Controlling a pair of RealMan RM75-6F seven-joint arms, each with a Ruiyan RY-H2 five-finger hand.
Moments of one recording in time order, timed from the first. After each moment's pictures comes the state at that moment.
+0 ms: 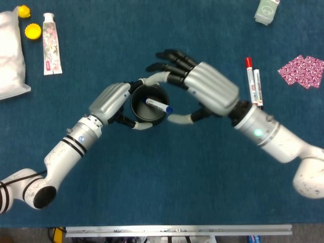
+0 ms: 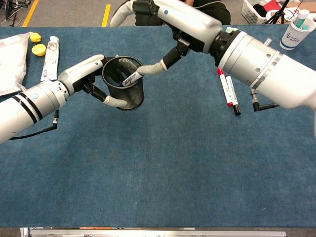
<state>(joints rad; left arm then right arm) -0.67 -1.48 -0.14 -1.58 1.35 0.90 -0.39 0.85 -1.43 0.20 -1.70 -1.52 1.05 0.22</state>
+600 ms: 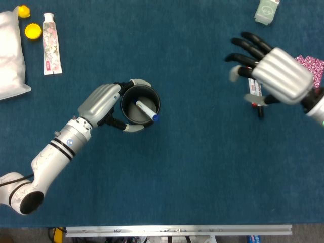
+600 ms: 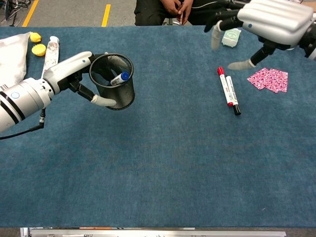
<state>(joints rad) -0.64 -1.39 -0.11 -1.64 1.39 0.93 -0.40 0.74 -1.15 0.02 -1.49 -1.74 1.11 0.14</state>
